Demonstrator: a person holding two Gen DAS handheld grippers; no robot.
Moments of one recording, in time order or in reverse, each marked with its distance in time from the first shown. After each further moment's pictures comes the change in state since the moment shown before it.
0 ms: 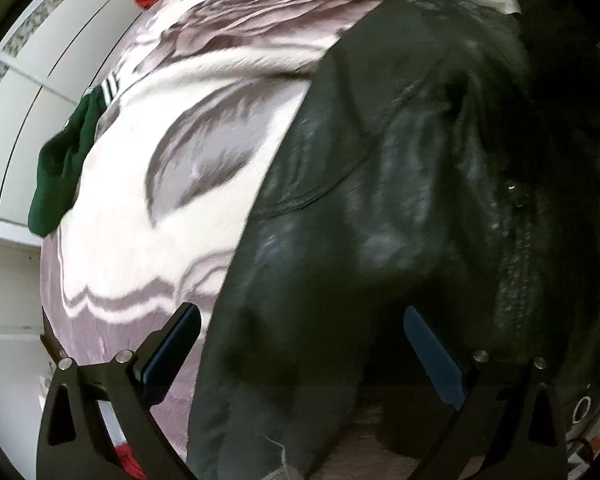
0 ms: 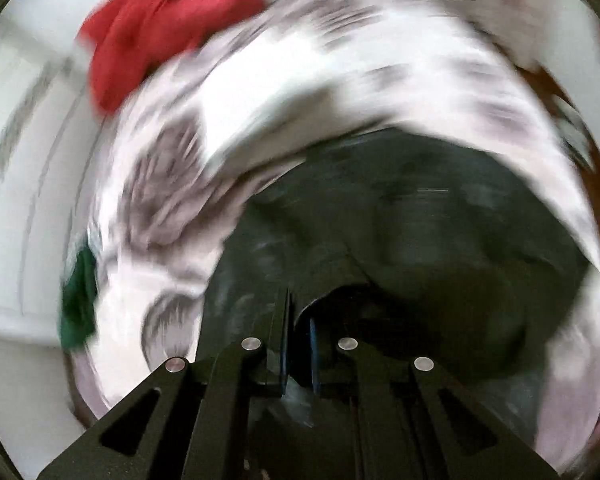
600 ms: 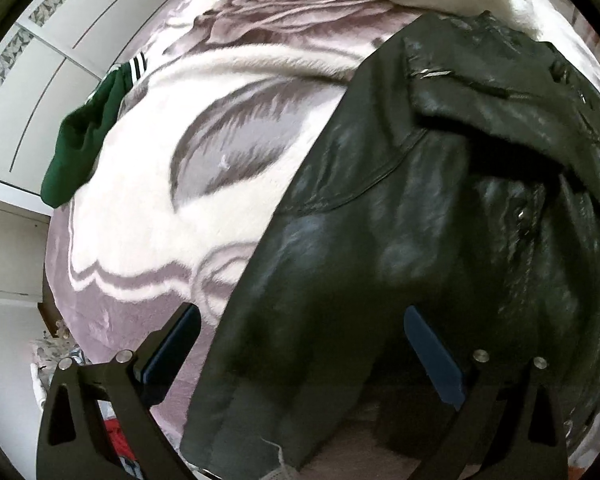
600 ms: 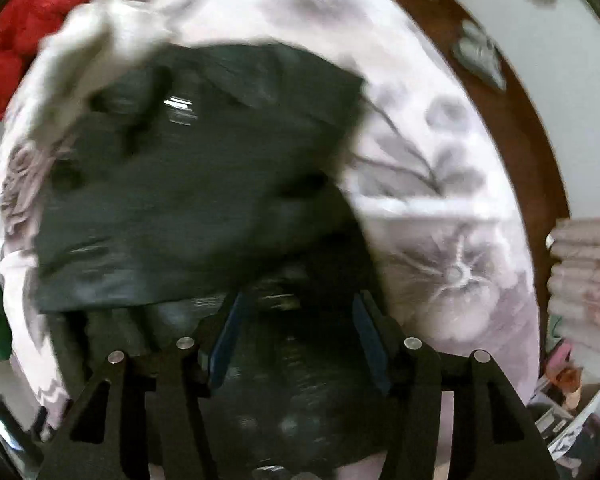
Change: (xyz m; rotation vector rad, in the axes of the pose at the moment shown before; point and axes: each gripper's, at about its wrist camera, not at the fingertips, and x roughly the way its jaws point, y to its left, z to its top) left arm -0.014 -0.002 0.005 -0.103 0.007 0.033; right arm -0.005 -0.289 -0.111 0.270 0.201 -0.207
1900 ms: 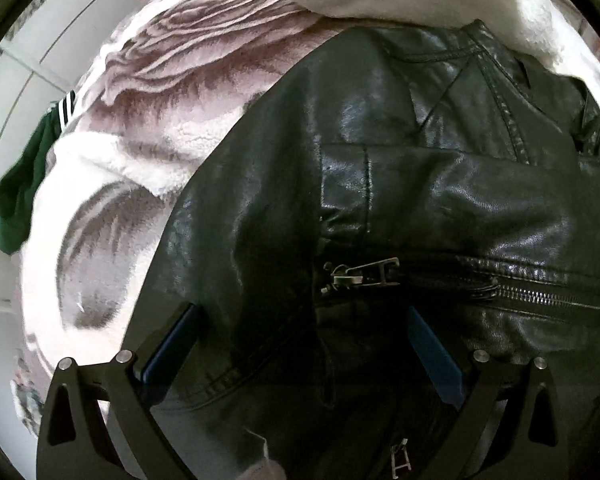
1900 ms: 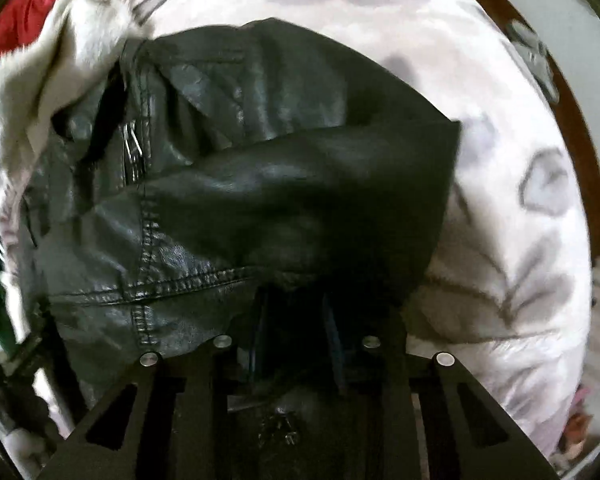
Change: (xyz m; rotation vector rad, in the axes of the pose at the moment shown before) left arm 0.070 -0.102 0.131 -0.045 0.008 -0.078; right arm 0.067 0.015 0.075 -0.072 -0.009 0.029
